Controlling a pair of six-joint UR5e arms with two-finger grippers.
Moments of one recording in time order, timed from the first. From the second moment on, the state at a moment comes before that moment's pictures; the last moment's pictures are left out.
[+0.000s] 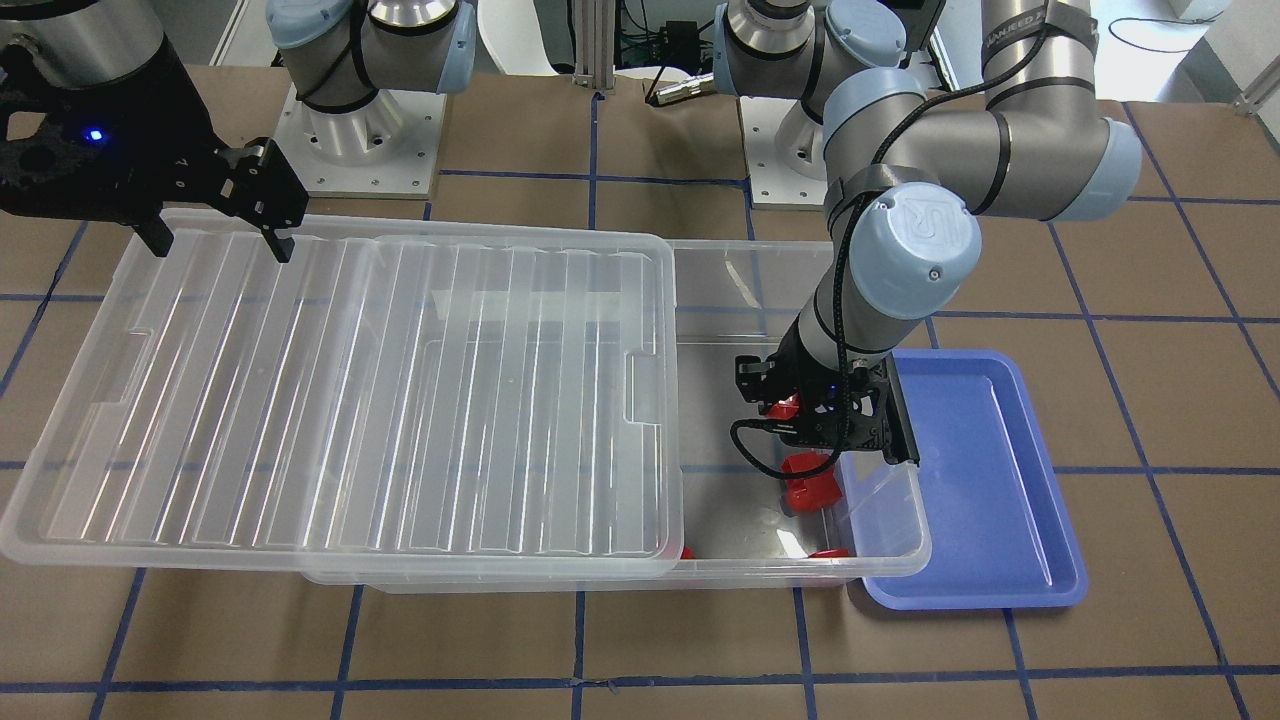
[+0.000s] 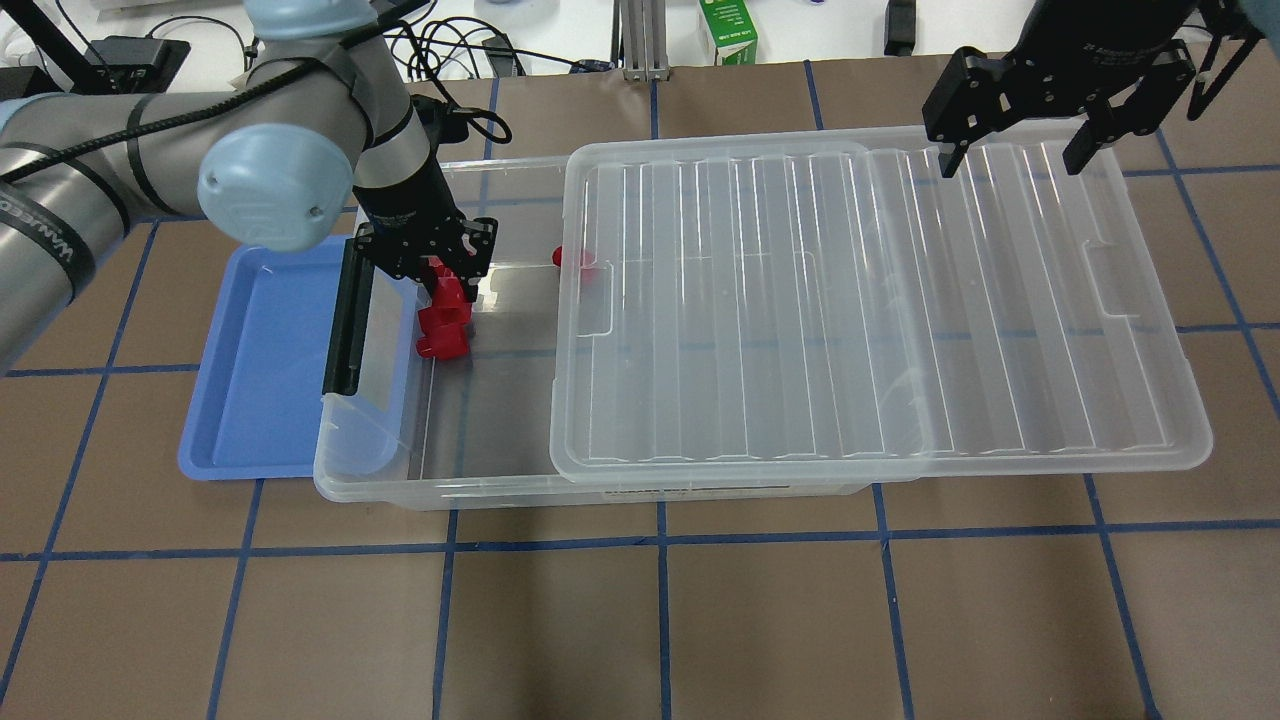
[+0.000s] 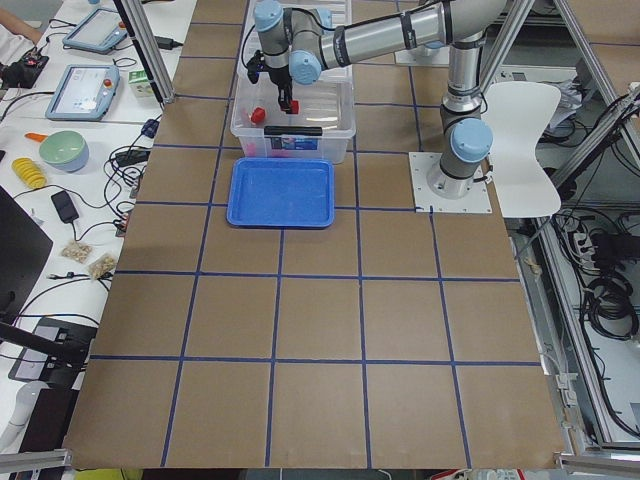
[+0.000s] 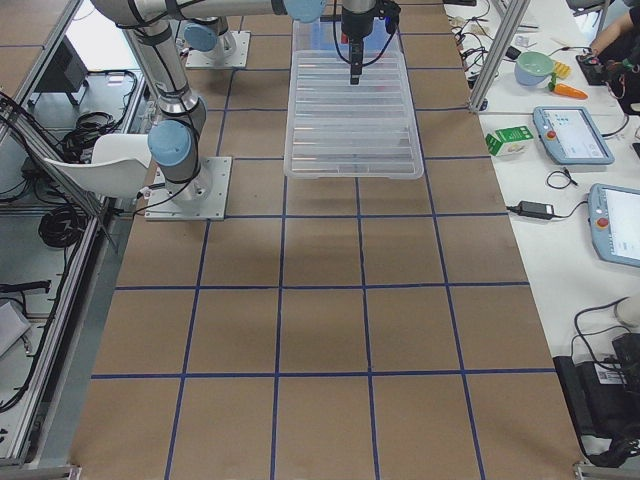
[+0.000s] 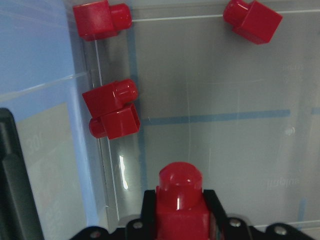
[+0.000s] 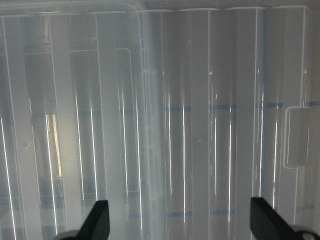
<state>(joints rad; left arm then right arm) -1.62 -1.86 -1.69 -1.28 1.53 -0.01 1.51 -1.54 1.45 -1.52 -1.58 -0.03</state>
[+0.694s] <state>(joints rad) -1.62 -1.94 -1.73 -1.20 1.53 -0.01 1.52 -1.53 1.45 -1.52 -1.58 -0.02</state>
